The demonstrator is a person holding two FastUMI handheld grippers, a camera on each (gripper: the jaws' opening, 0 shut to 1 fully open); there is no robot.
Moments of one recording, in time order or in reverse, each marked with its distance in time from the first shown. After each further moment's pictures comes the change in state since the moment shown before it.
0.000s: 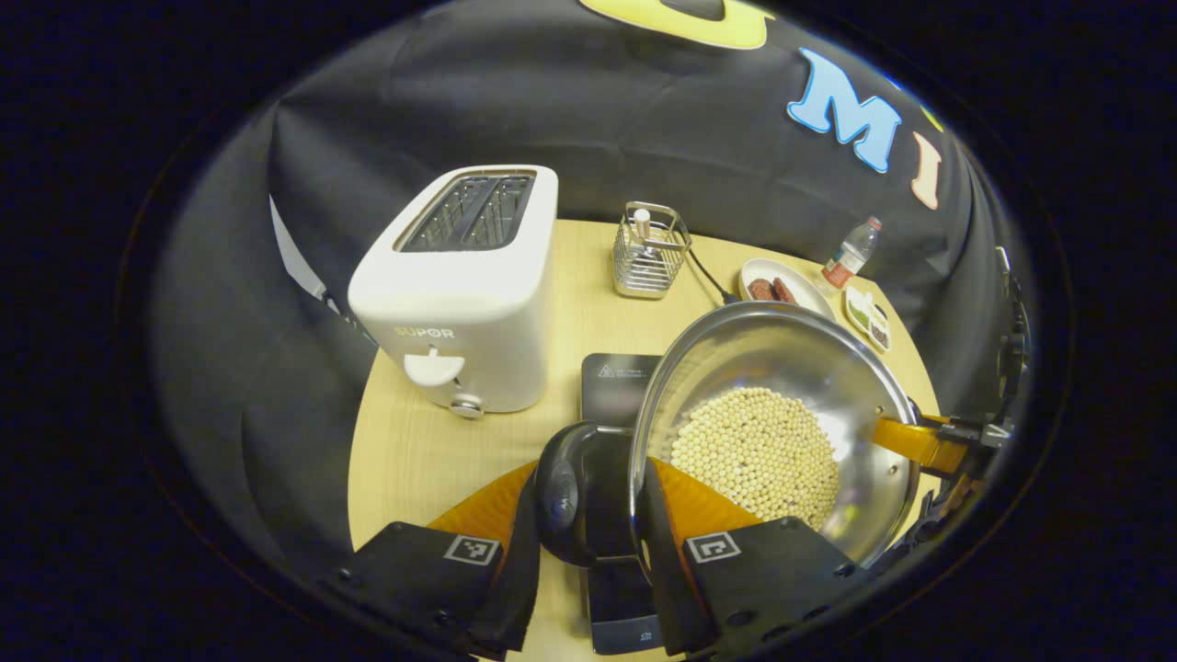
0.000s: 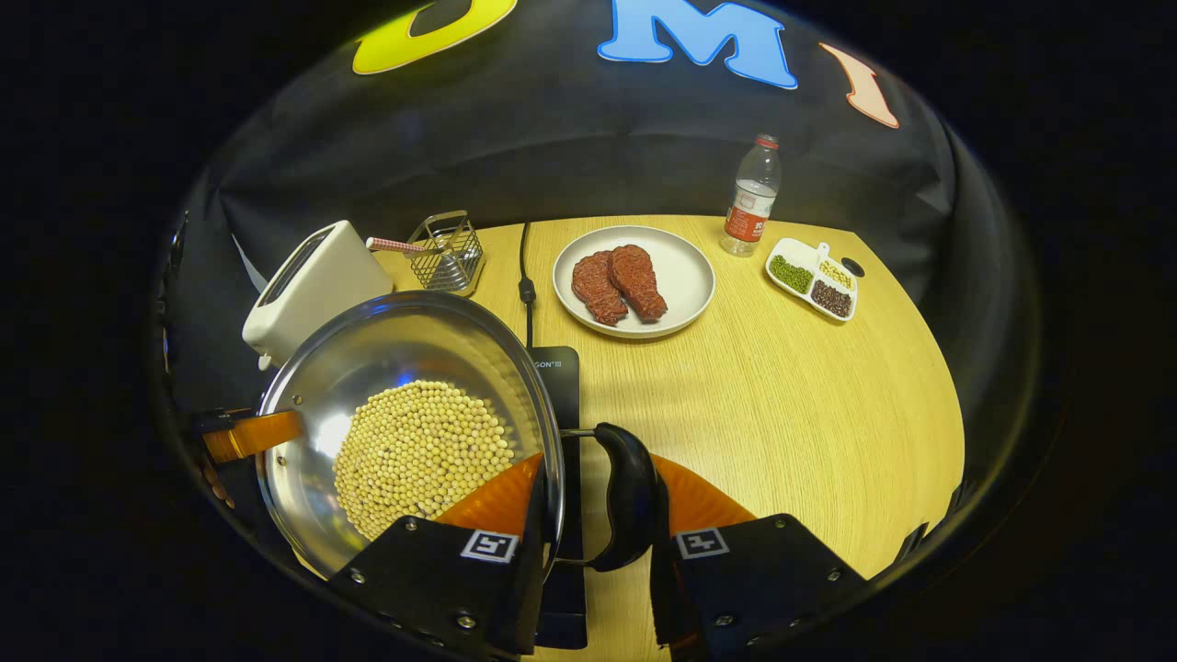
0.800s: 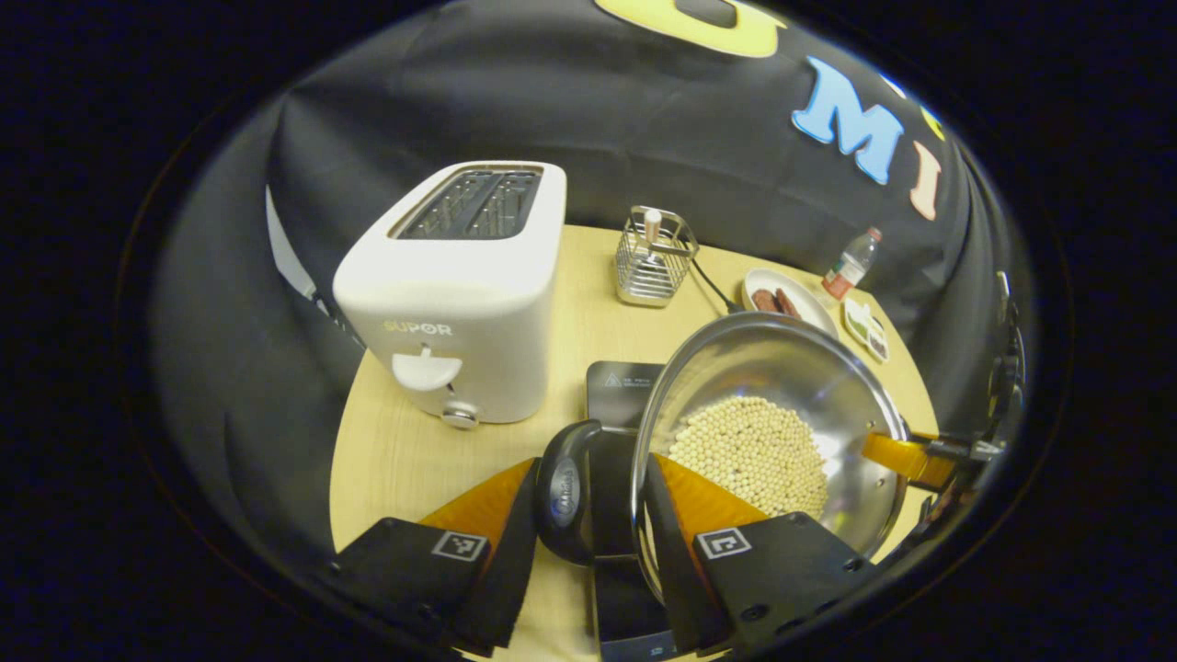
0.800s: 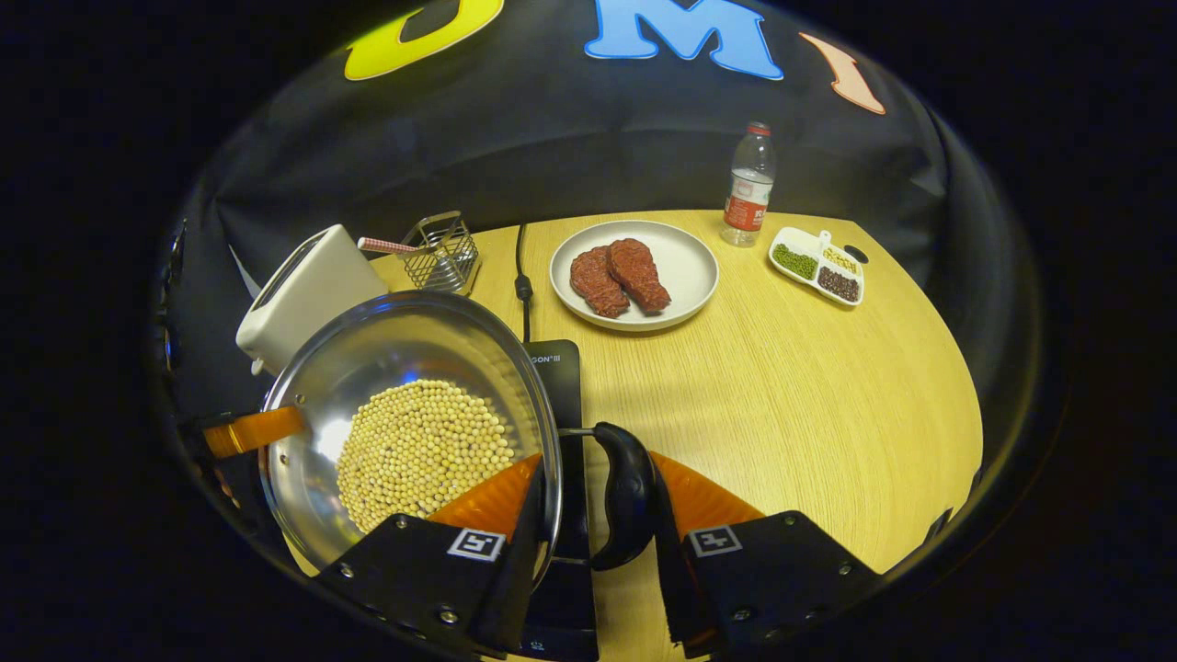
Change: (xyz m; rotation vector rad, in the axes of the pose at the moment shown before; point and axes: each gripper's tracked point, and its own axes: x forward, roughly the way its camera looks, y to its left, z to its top) left arm 0.010 0.012 0.004 -0.062 -0.065 -0.005; right arm 0.015 0.003 -0.010 0.027 -0.044 0.024
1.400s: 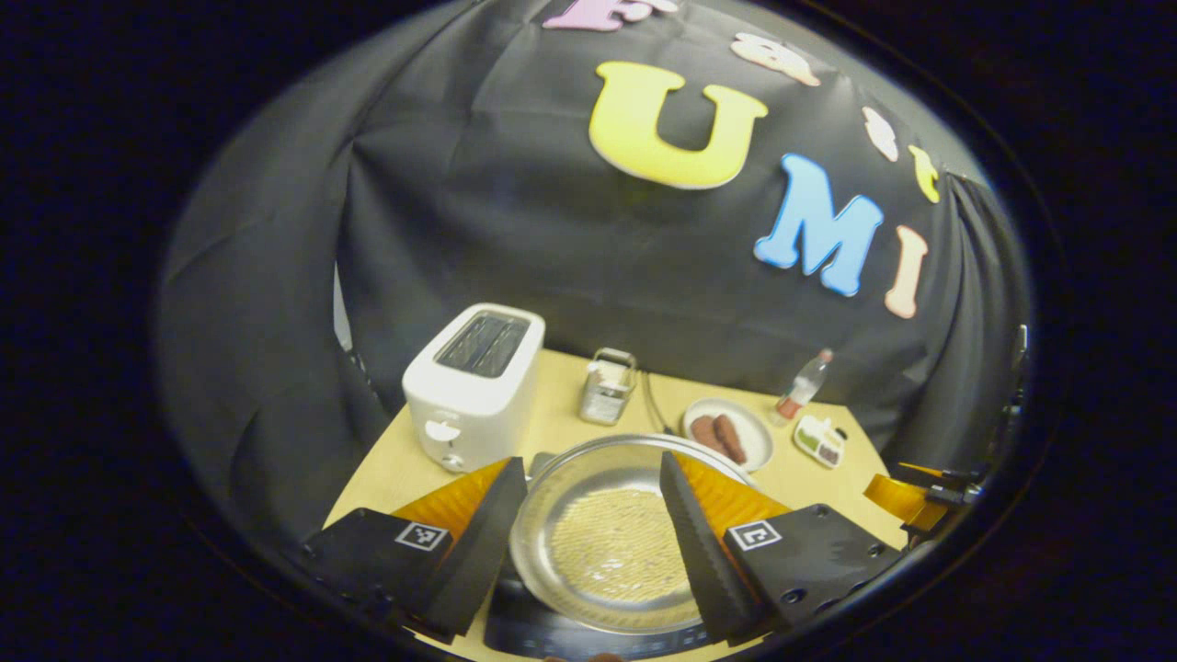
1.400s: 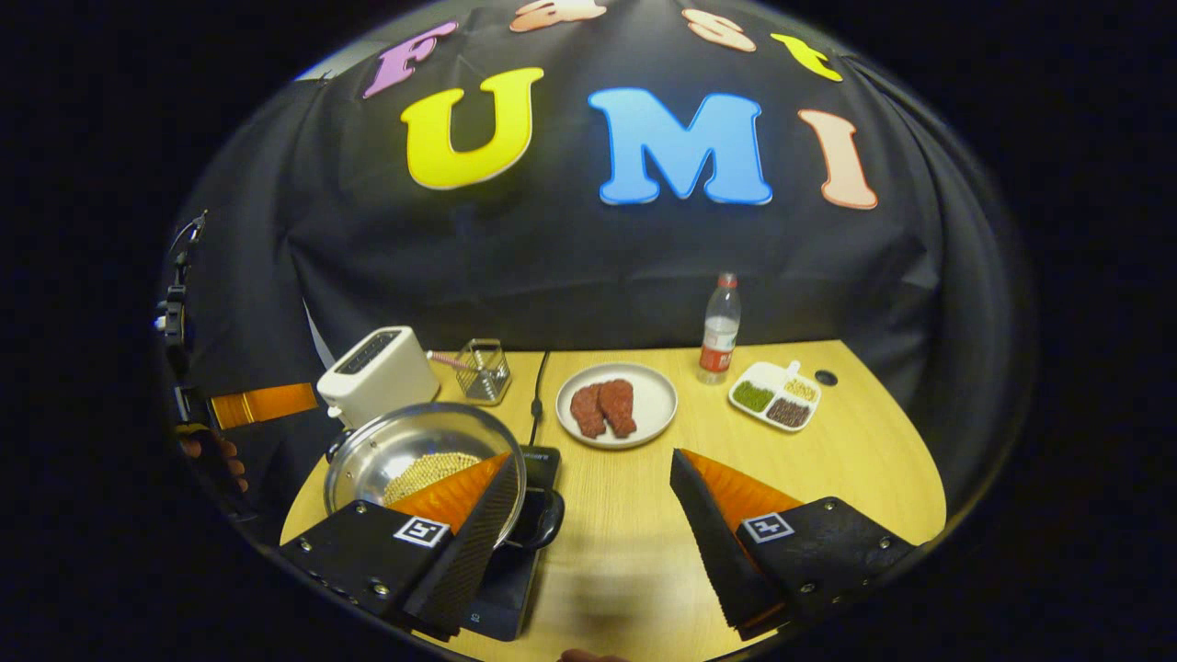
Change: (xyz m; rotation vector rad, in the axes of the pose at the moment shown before) left arm -0.155 -0.124 0.074 -0.067 -0.455 0.019; right arm -0.145 -0.065 0.090 -0.093 -0.430 0.114
